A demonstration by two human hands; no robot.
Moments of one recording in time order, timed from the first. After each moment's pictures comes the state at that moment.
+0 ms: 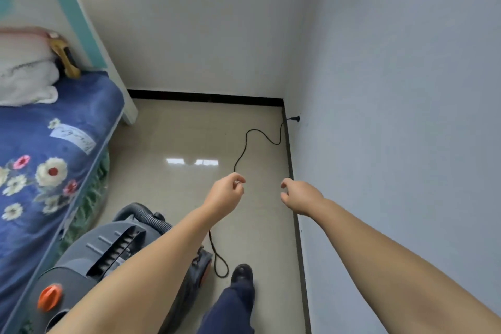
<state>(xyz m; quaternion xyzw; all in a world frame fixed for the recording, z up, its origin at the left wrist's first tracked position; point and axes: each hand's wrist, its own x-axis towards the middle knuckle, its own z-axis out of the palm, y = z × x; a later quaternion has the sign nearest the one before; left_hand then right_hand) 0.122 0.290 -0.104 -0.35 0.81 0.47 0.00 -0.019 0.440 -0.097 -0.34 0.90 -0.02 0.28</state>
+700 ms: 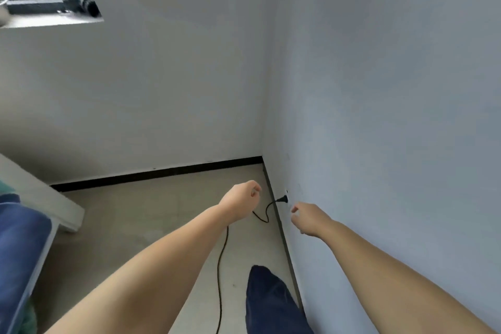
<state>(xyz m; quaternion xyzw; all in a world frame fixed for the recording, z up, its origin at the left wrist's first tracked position) -0.343 0.076 -0.065 -0.21 0.89 0.37 0.13 -0.420 0.259 -0.102 -0.19 0.91 -0.14 0.35</state>
